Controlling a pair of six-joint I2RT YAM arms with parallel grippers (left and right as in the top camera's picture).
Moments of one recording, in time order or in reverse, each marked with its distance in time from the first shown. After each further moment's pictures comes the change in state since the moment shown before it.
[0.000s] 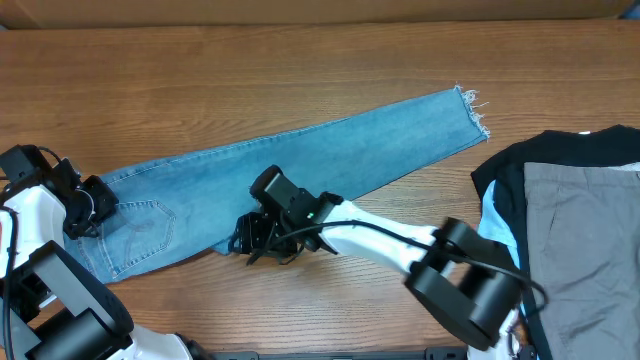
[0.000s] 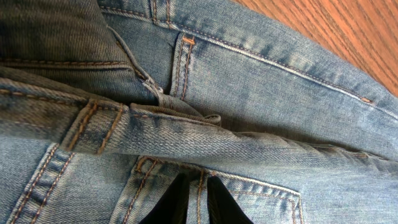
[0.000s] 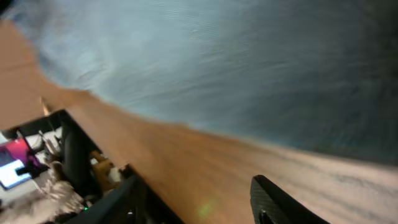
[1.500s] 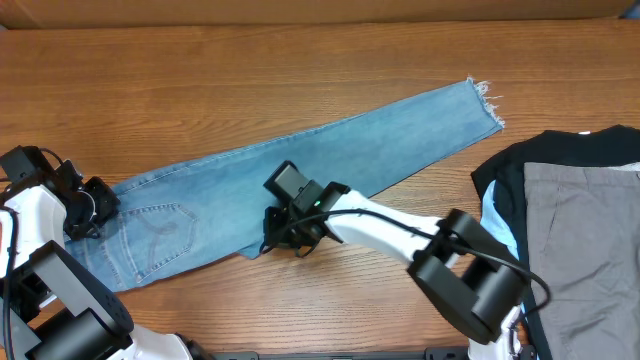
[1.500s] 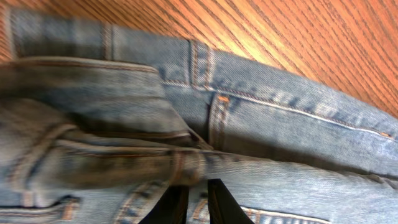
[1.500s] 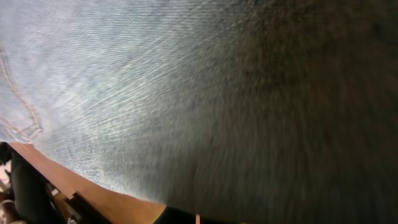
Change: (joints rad) left arm 0.000 0.000 -0.002 -0.018 0.007 0.000; right arm -0.063 -0.014 0.012 -0.189 0.119 -0.099
